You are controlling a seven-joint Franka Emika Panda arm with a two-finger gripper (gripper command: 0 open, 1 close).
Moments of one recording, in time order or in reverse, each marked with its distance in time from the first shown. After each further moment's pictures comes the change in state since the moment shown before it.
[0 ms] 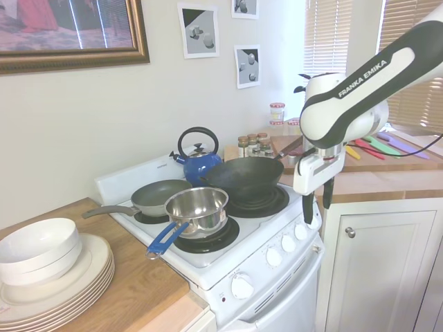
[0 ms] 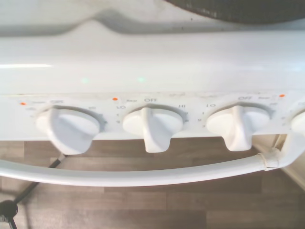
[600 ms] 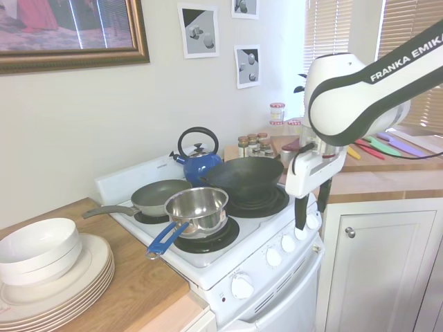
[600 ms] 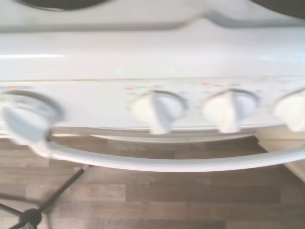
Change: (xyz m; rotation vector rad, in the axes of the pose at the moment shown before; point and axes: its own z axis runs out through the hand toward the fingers) arm -0.072 -0.018 -0.037 0.057 0.041 -0.003
